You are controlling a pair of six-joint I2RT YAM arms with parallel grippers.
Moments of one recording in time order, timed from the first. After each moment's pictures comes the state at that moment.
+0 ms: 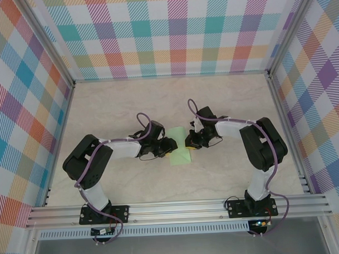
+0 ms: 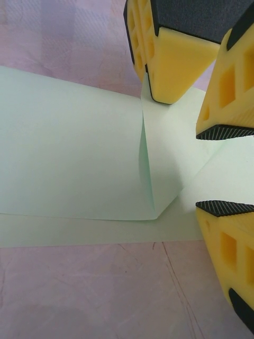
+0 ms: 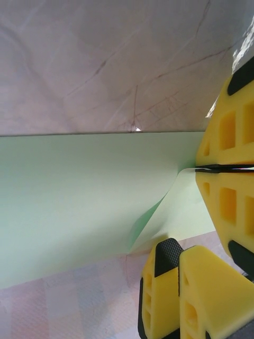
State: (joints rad) left arm -0.66 1.74 0.84 0.00 0.35 -1.00; right arm 0.47 1.83 1.01 -0.40 -0.60 0.55
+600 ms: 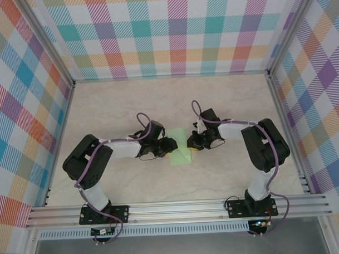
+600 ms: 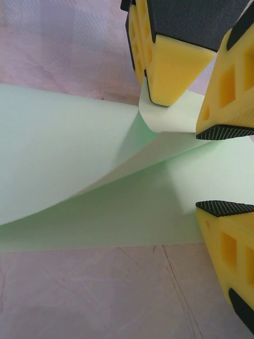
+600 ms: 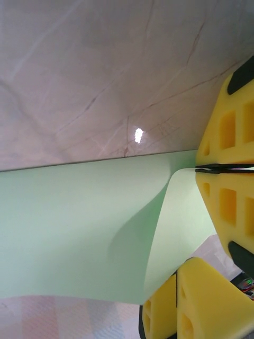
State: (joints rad) left arm -0.66 1.74 0.84 0.00 0.36 -1.00; right arm 0.44 1.81 0.94 -0.31 -0.63 0.58
